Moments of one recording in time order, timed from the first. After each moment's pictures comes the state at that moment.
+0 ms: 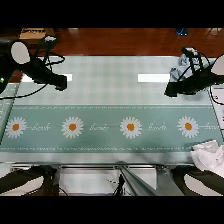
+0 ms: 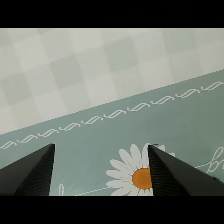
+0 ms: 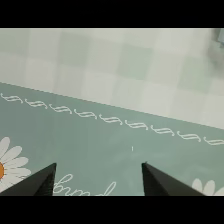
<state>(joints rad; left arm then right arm) -0.24 -1.30 1.39 1.60 -1.35 -1.49 0.06 -1.19 1.20 -1.42 1.28 1.46</state>
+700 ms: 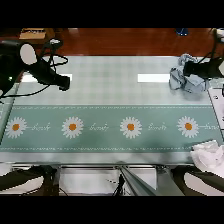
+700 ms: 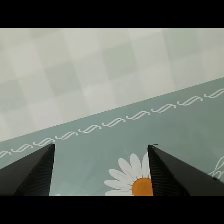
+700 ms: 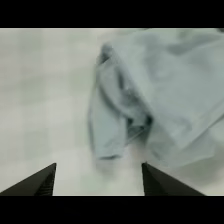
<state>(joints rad) -0.24 -1.35 1.39 1.60 -1.32 -1.49 -0.10 -1.24 1.20 -1.68 0.81 1.83</state>
